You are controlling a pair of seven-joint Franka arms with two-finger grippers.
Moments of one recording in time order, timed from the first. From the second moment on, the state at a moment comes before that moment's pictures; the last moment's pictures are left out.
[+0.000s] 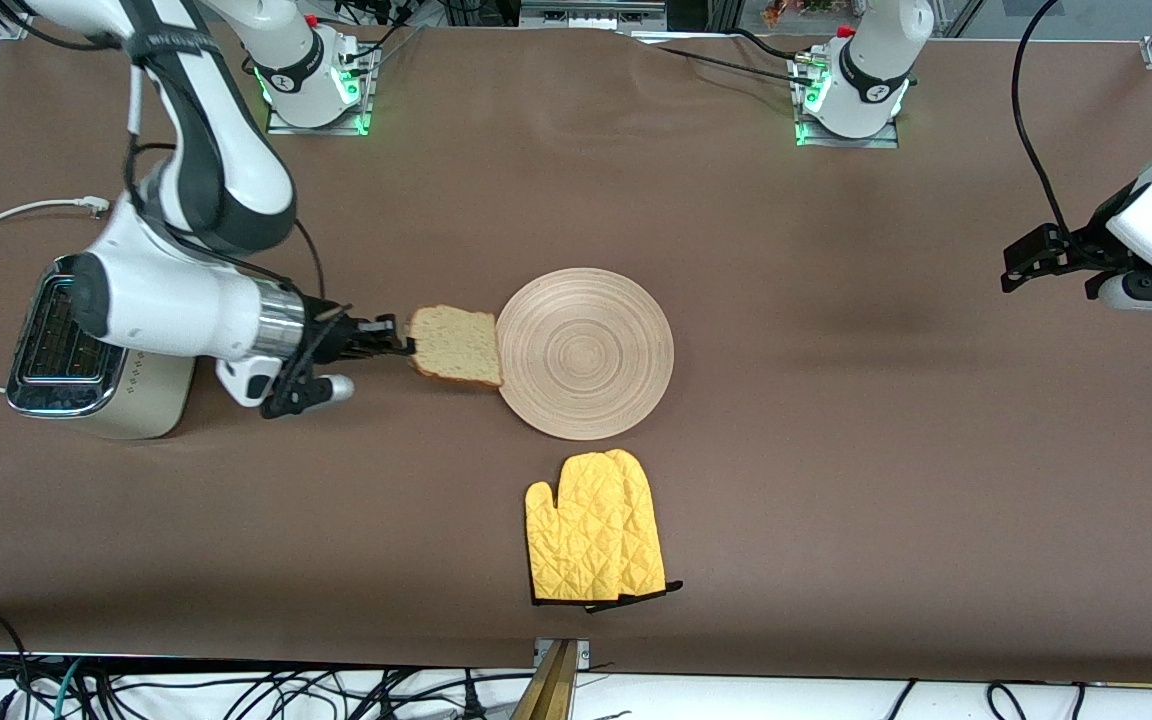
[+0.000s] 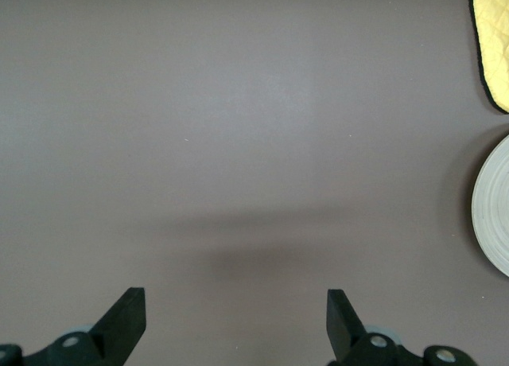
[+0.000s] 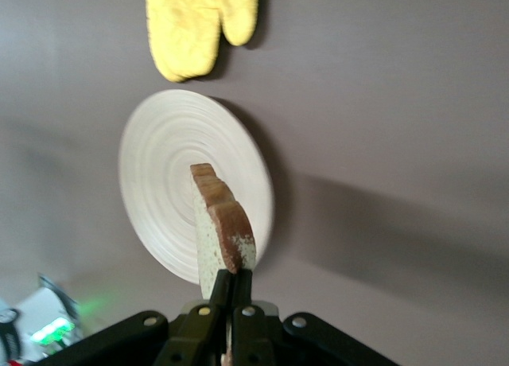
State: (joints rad) left arm 0.05 0.00 -0.04 -1.74 -0.01 1.75 0.06; right arm 0.12 0.37 0.16 -1.61 0.46 1.90 -0.07
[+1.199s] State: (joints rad) left arm 0.05 0.00 -0.03 -1.74 -0.01 1.75 0.06; right arm 0.08 0.18 -0.24 -1.52 -0.16 1.53 -0.47
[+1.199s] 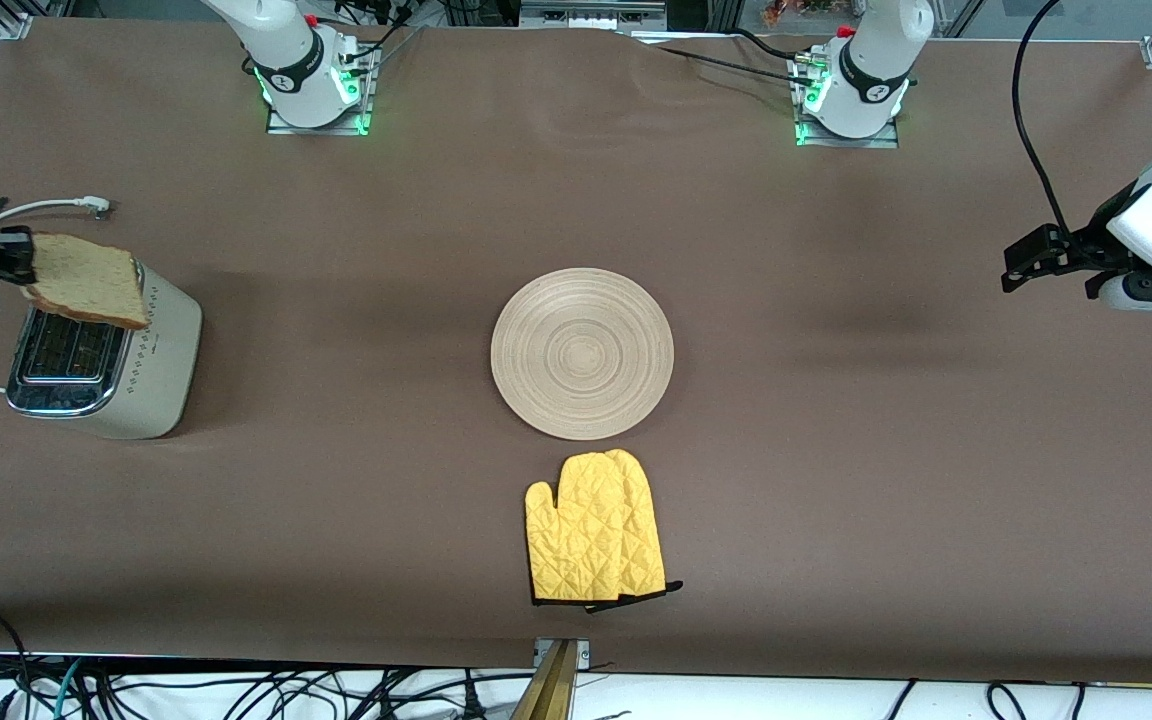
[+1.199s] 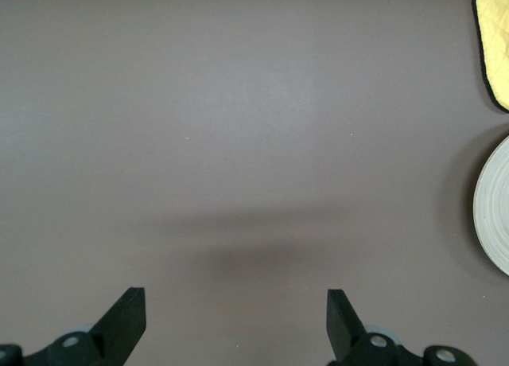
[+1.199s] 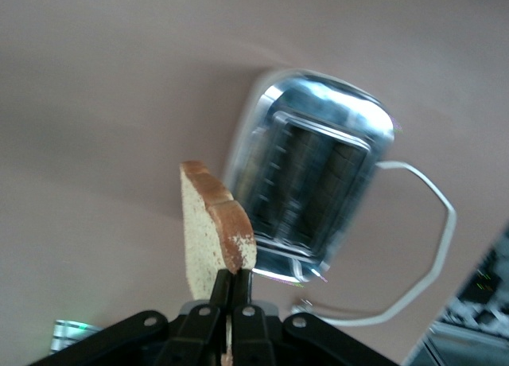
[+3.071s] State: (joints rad) left arm 0.05 0.00 -0.03 -1.74 0.00 1.75 0.06; right arm 0.07 0.33 -0.31 -1.54 -0.25 1.71 -0.35
